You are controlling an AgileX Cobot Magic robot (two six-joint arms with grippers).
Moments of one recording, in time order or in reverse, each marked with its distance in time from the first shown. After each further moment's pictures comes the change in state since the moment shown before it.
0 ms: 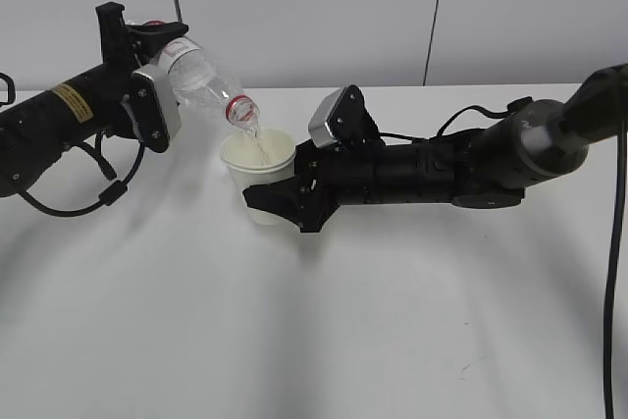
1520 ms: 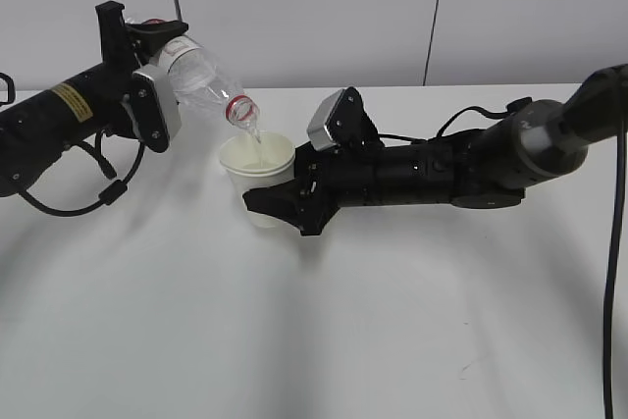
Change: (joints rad) left arm 0.000 0.000 -0.001 -0.003 -0.006 0.013; right arm 0.000 0.000 0.000 -0.015 0.002 0.000
